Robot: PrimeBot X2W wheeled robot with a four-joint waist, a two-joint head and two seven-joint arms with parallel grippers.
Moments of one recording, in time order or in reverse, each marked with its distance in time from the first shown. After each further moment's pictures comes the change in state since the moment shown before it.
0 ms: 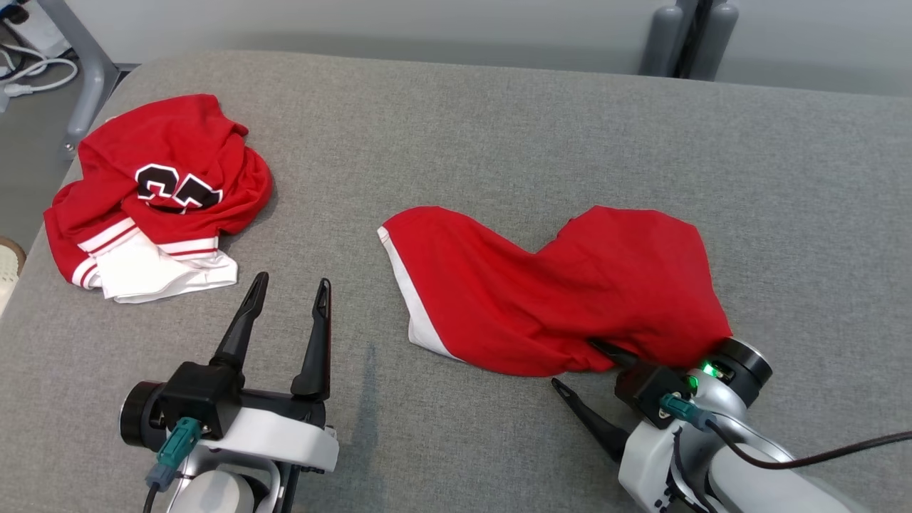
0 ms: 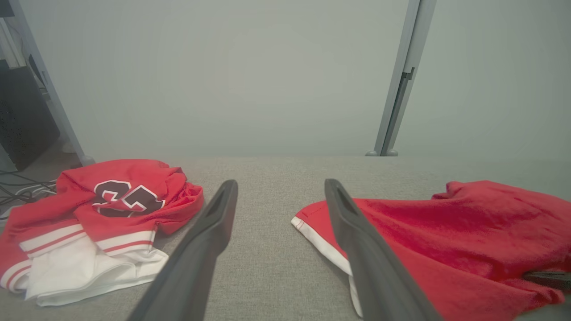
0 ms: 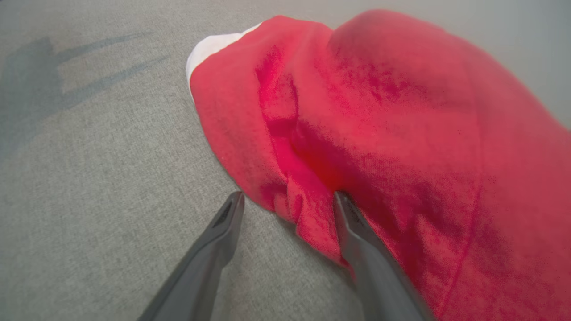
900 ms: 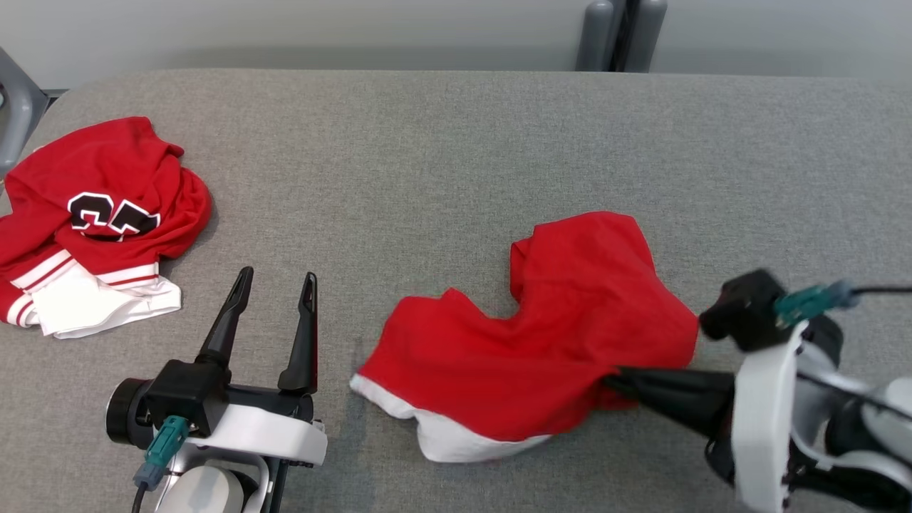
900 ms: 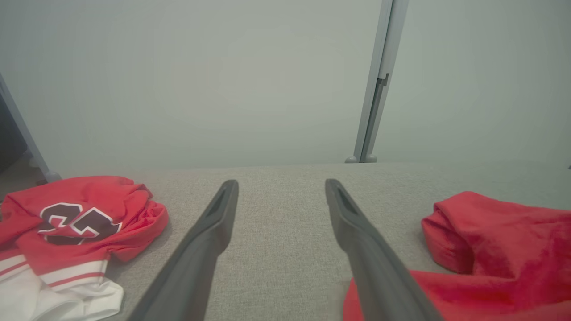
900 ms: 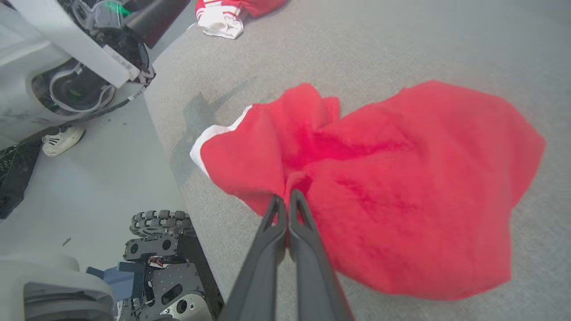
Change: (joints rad) left arm -0.009 0.012 0.015 0.017 0.000 0.003 -0.026; right arm -0.191 -0.462 0.185 -0.613 0.829 0.000 0.417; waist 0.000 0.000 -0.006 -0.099
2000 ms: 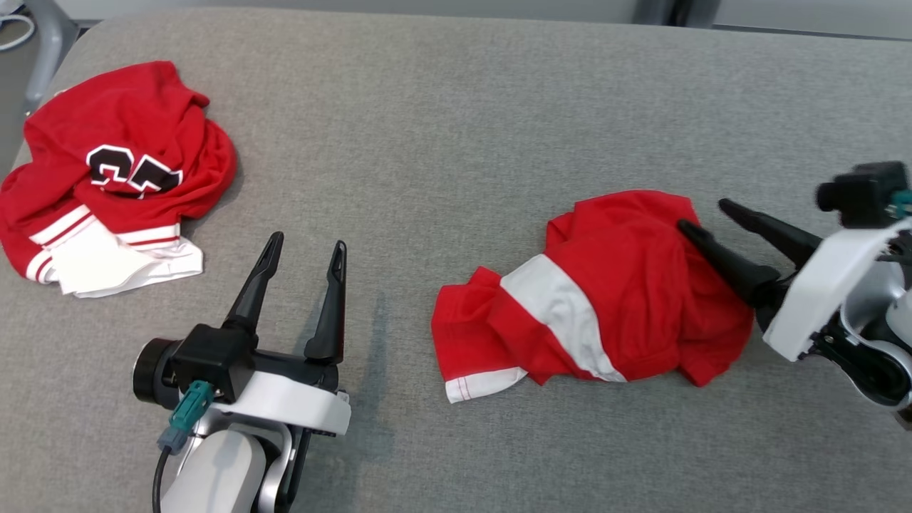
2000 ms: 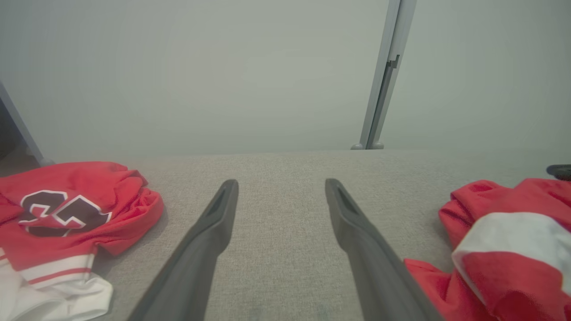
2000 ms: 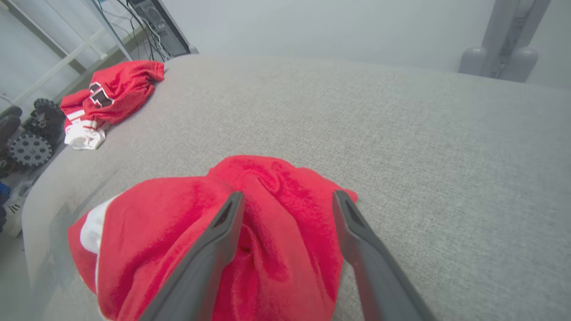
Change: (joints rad) left arm -0.100 -0.041 -0.034 0.058 0.009 -0.038 -0.009; right arm -0.200 0.072 0.043 0.504 0.116 0.000 -0.356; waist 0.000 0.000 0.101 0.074
